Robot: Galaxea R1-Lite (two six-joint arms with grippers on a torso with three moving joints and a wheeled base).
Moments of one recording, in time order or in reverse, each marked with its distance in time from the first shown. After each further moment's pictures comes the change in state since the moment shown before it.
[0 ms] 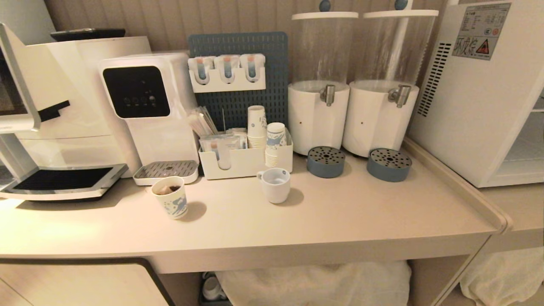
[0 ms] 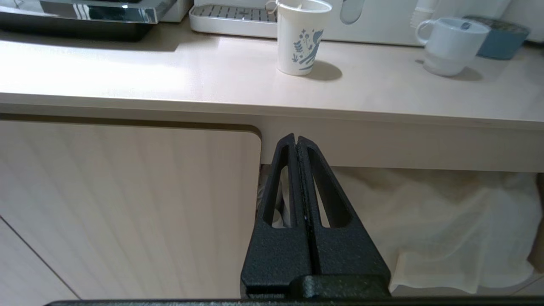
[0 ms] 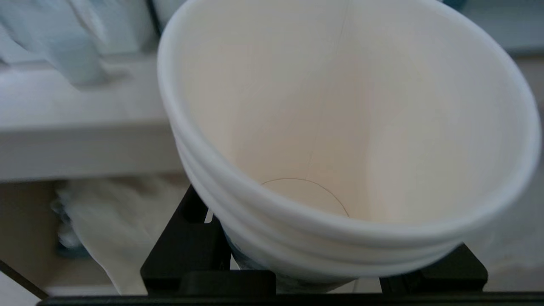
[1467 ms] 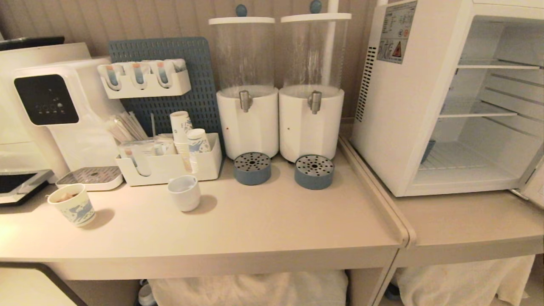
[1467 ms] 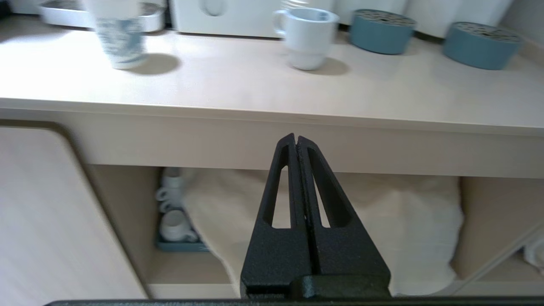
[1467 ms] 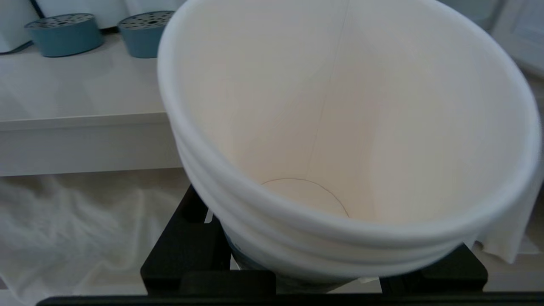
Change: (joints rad) left arm -0.001 0.000 0.000 0.000 0.001 0.004; right arm 0.000 -0.001 0.095 -0.054 -0.021 -0.011
